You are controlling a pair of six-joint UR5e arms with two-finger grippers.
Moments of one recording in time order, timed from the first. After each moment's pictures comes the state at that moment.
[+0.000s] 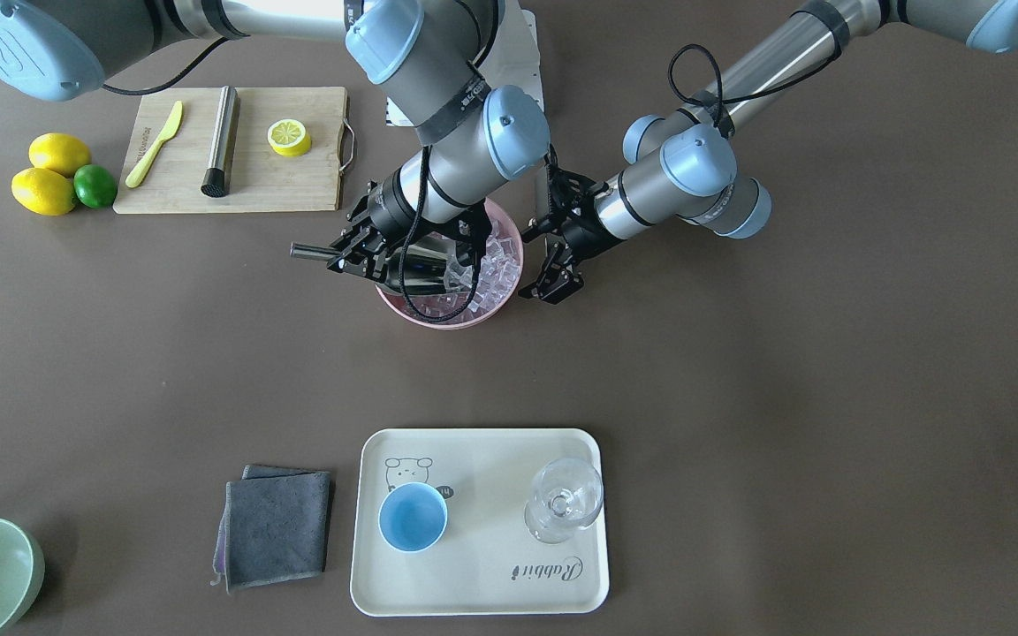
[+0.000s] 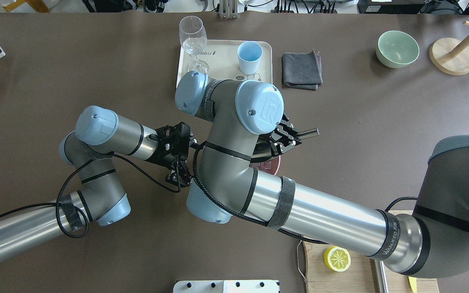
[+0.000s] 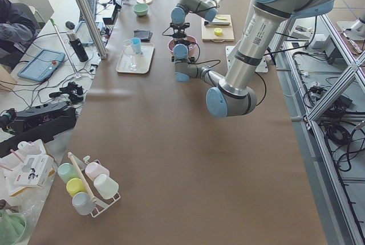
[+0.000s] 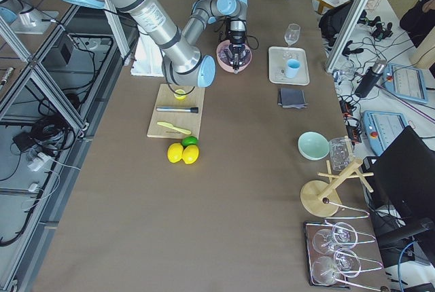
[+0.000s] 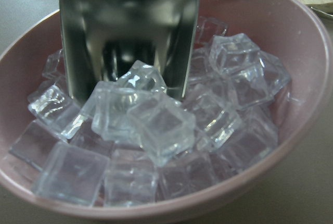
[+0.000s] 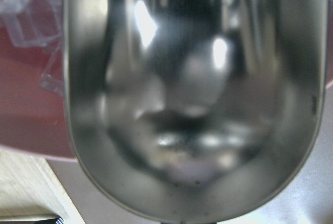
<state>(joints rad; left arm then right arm) -0.56 -2.12 -1.34 -2.69 -2.13 0.11 0.50 -0.57 1.43 -2.37 1.60 -0.46</state>
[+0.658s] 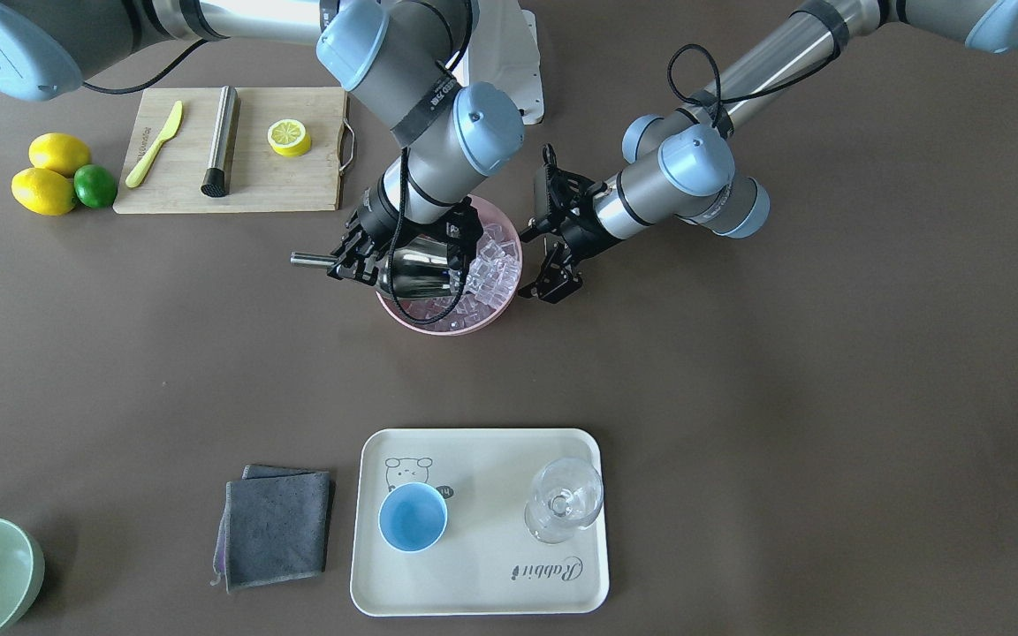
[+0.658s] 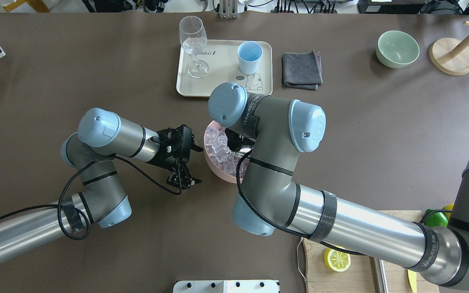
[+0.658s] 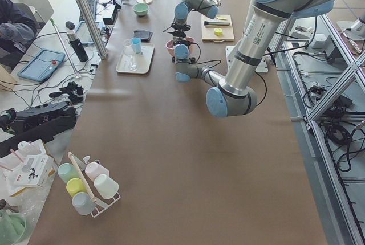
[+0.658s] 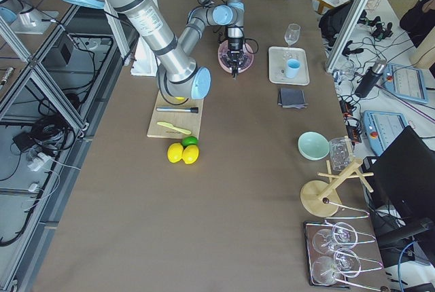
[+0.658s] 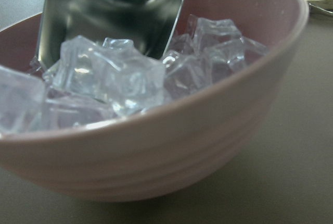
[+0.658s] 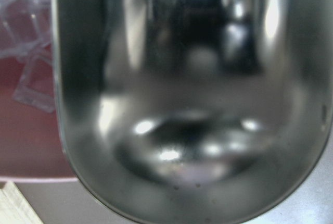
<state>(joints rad) -0.55 -2.12 -1.33 -2.68 -2.13 0.11 0.50 -0.70 1.55 -2.22 1.62 -0.35</state>
